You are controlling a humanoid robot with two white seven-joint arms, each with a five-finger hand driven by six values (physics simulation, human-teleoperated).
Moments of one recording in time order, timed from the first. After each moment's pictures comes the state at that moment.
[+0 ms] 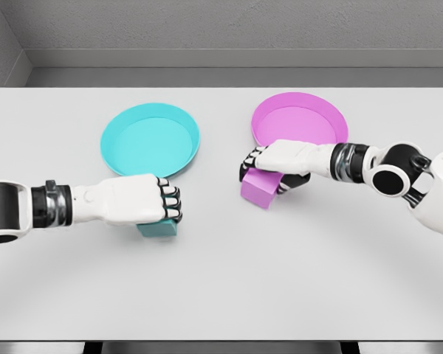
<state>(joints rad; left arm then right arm) -0.59 0.88 -0.84 -1.78 -0.80 -0.61 -0.21 -0.83 -0.71 1.03 -1.59 0.28 -0.16 0.51</state>
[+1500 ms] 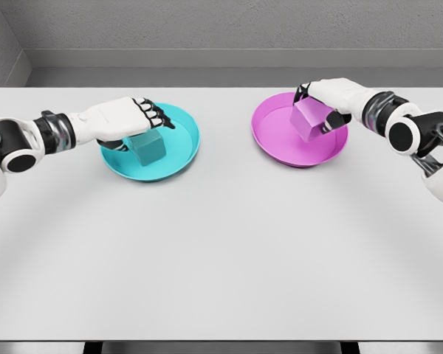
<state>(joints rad) -0.80 0.62 -0.77 -1.19 -0.78 -0.61 -0.22 -0.85 -0.67 0.85 -1.52 0.39 0.28 0.50</state>
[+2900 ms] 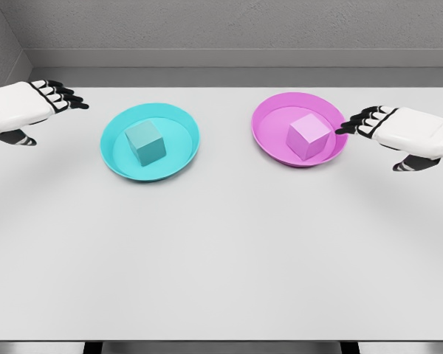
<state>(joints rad) -0.73 0.99 -0.70 -1.32 -0.56 -0.61 -0.22 -0.43 -1.00 0.38 -1.67 0.39 -0.47 0.50</state>
